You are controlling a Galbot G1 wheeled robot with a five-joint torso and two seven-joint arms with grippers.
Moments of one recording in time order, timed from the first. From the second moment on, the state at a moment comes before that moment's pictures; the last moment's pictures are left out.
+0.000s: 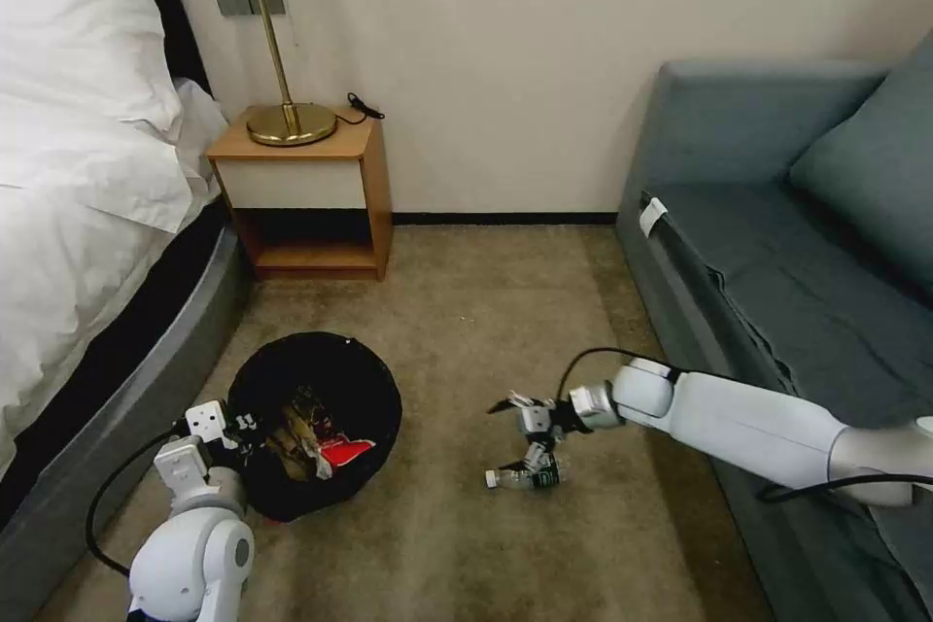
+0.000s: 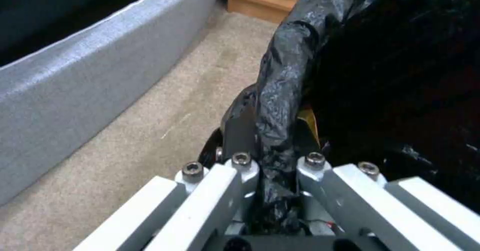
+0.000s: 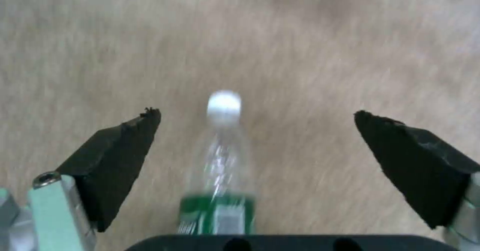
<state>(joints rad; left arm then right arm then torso) 1.46 -1.48 -0.72 -2.08 -0.34 0.53 -0.29 -0.17 0.90 -1.09 1.03 0.38 0.38 -0.67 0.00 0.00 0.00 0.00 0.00</state>
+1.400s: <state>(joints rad) 1.46 -1.48 -0.72 -2.08 -0.34 0.53 -0.29 -0.37 0.99 -0.93 0.74 0.24 0.48 -0.63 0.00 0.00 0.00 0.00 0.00</state>
